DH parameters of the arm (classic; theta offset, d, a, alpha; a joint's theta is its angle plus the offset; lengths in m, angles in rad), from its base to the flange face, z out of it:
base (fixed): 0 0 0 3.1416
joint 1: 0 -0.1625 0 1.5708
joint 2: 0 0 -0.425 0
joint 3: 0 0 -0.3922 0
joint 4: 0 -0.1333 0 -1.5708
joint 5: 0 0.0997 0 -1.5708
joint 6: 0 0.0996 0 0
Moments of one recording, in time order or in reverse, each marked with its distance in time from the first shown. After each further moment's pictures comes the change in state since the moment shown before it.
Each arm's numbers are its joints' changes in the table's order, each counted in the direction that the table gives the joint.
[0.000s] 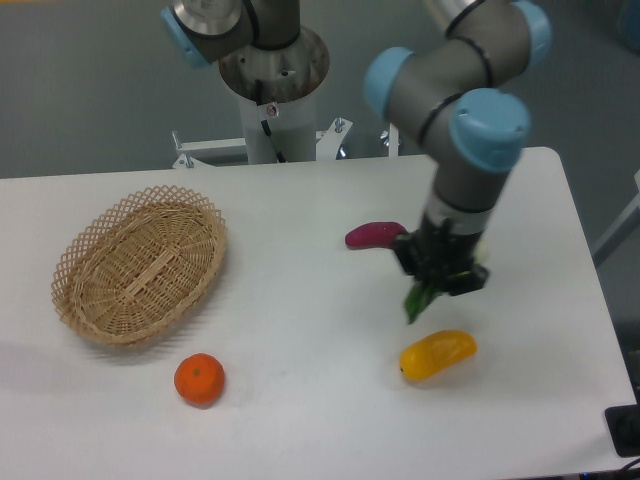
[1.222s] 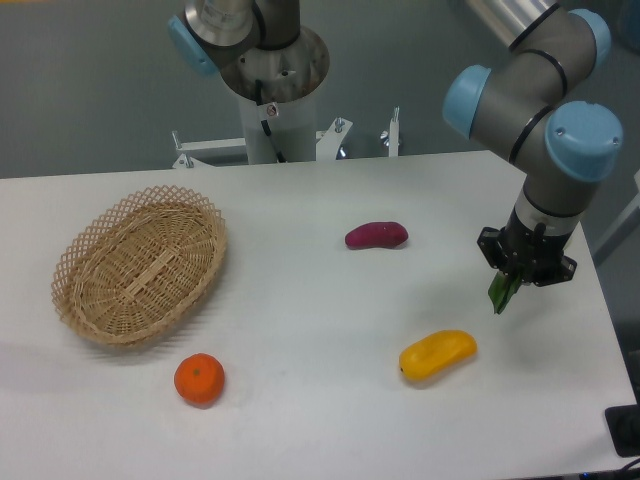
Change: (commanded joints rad) arm -0.045 0.078 -0.051 -0.008 0.063 0.002
